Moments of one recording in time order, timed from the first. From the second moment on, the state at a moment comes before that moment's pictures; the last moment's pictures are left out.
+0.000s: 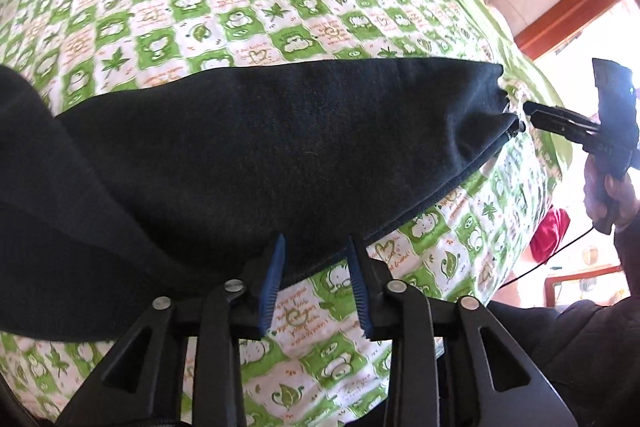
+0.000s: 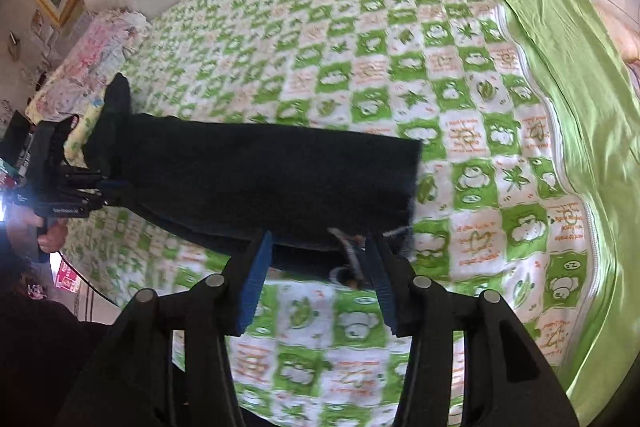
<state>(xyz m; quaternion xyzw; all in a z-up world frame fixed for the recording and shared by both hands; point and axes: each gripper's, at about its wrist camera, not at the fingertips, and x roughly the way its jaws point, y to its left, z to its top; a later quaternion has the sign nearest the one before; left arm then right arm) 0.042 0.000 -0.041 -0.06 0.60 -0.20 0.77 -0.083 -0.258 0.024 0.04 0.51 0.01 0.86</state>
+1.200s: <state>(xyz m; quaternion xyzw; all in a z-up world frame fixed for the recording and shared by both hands) 0.084 0.241 0.031 -0.23 0.50 0.06 0.84 0.056 -0.059 -0.024 0.09 0.54 0.22 0.81</state>
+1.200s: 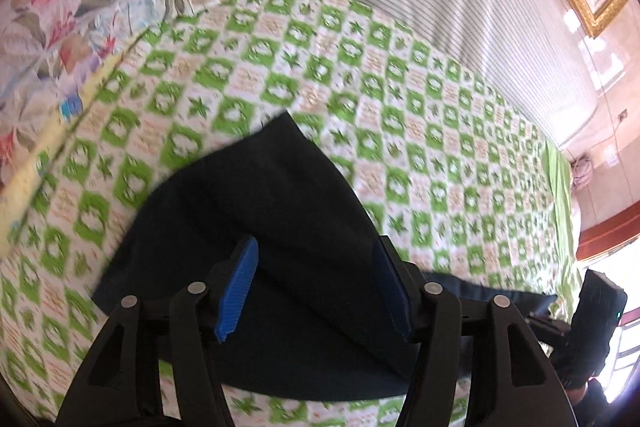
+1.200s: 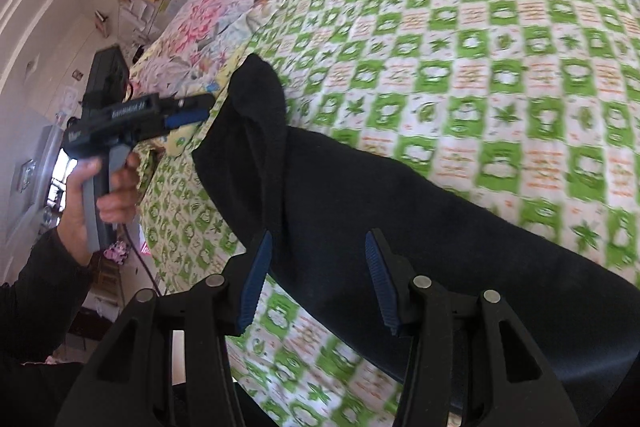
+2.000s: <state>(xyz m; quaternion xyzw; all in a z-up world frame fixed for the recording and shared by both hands) 0.179 0.269 -0.001 -0.13 0.56 0.02 0.82 0.103 0.011 -0.073 0.09 0.59 0.26 0.76</state>
